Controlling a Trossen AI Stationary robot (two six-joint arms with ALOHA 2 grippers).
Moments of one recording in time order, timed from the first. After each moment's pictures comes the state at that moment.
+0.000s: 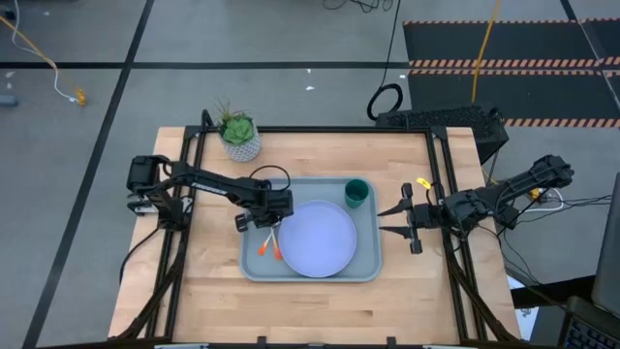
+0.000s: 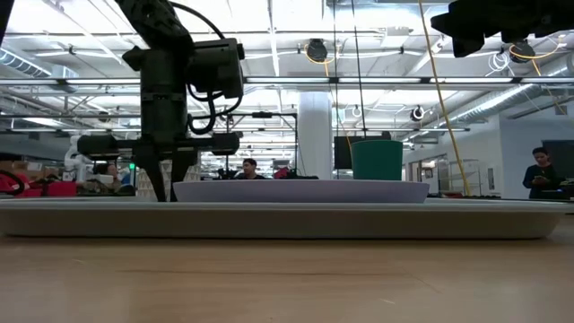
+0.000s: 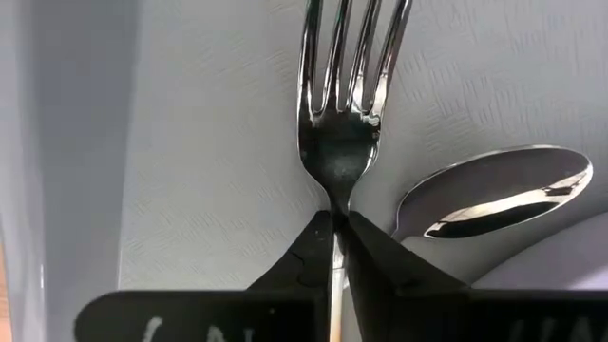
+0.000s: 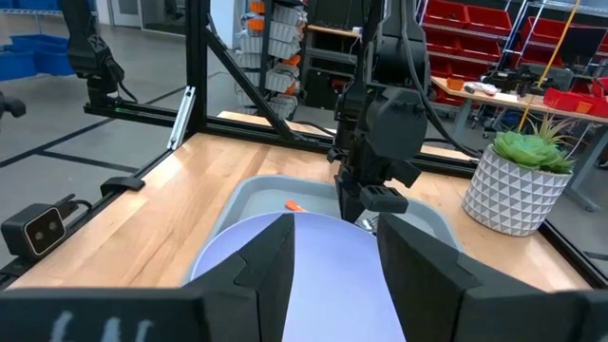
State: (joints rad) left arm 0.05 1.73 0.96 -0.65 0.10 -1.83; right arm 0.38 0.58 0.31 0.16 0.29 -0.09
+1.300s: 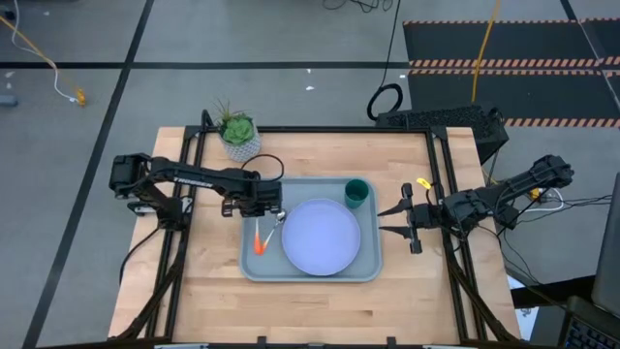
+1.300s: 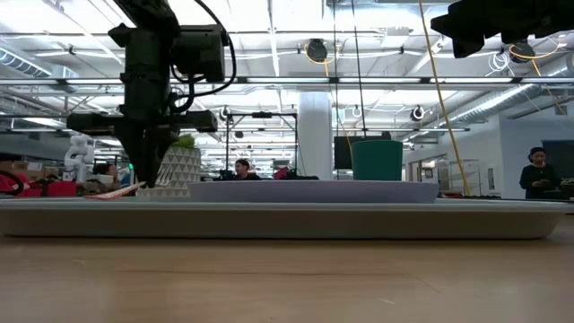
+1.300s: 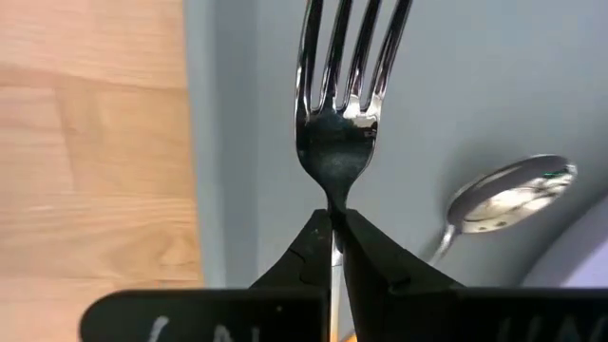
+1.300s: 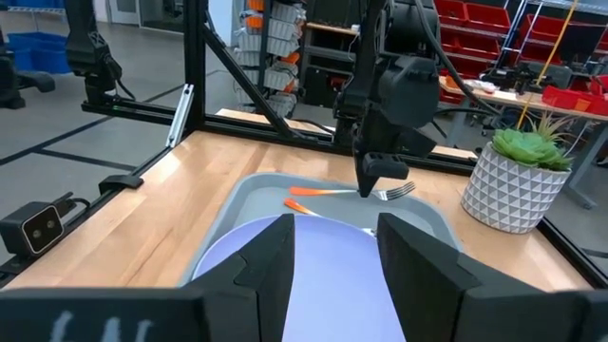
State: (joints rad) left arm 0.09 1.57 0.95 -0.87 0.02 -1.54; right arm 0.38 0.58 0.31 0.15 0.29 -0.09
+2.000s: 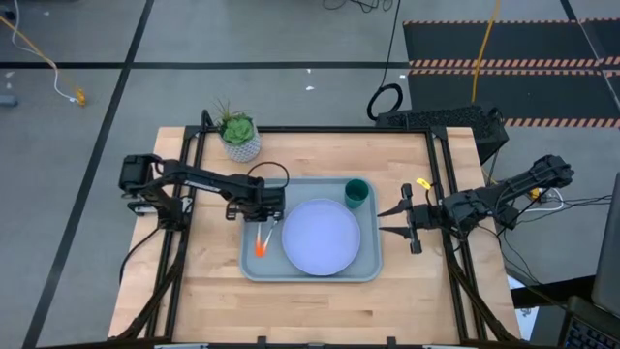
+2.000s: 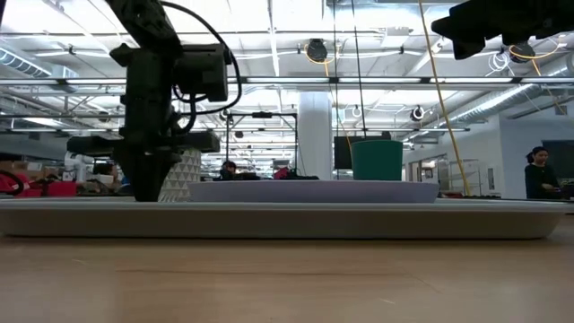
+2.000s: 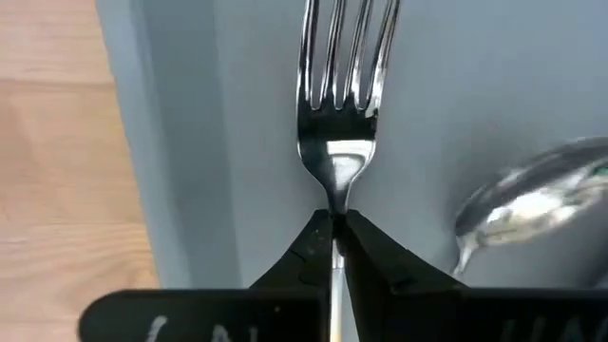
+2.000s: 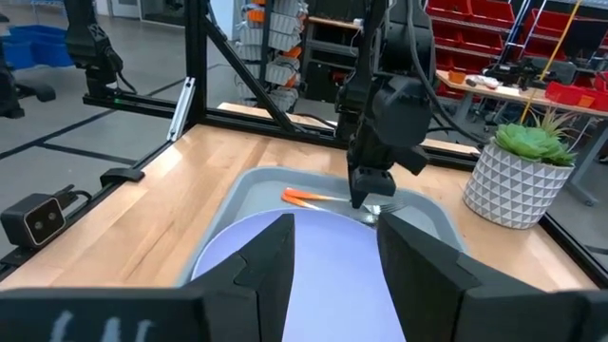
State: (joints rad) left arm 0.08 1.65 0.90 -0.74 0.04 -1.49; right arm 0.38 0.58 0.31 0.14 0.29 -0.09
